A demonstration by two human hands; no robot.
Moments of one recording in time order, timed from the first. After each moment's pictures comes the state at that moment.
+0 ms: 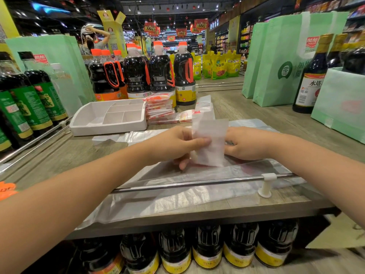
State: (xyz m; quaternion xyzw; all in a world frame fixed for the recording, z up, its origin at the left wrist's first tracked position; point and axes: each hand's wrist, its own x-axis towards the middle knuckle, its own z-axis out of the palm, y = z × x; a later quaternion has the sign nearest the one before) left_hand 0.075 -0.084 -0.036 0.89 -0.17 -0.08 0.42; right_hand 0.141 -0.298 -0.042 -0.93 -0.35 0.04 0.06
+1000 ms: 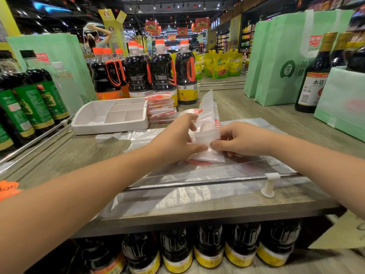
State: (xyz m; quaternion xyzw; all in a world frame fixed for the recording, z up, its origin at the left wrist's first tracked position) left_hand 0.096 -0.080 -0.052 0.94 -0.15 0.11 0.27; right_hand 0.136 -0.291 -0.042 -0.91 -0.27 0.09 0.31
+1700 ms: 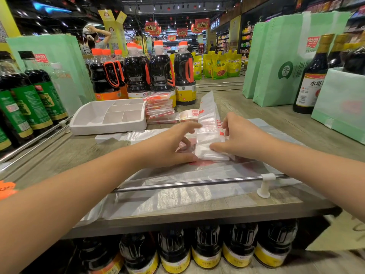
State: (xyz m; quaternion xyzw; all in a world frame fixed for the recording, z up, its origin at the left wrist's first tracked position) left_hand 0.094 -0.054 -0.056 0.94 -0.26 0.05 0.20; right_hand 0.143 -0.288 -0.049 -0.95 -0.22 -0.09 0.20
